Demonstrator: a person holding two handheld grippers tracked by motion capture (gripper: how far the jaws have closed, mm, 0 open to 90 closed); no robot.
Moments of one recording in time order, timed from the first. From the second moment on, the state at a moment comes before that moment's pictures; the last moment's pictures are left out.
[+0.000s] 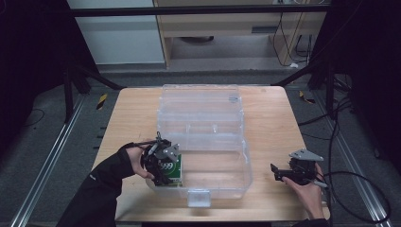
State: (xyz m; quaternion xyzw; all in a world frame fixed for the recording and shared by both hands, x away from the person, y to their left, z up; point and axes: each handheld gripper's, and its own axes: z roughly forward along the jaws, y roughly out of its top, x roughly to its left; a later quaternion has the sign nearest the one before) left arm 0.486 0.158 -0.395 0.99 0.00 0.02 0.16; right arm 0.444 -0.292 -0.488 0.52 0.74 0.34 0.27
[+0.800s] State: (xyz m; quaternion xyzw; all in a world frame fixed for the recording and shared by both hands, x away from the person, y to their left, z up) left arm 0.484 0.164 -0.389 0.98 0.02 0.03 0.18; right arm 0.444 -0.292 -0.488 0.51 0.74 0.34 0.27
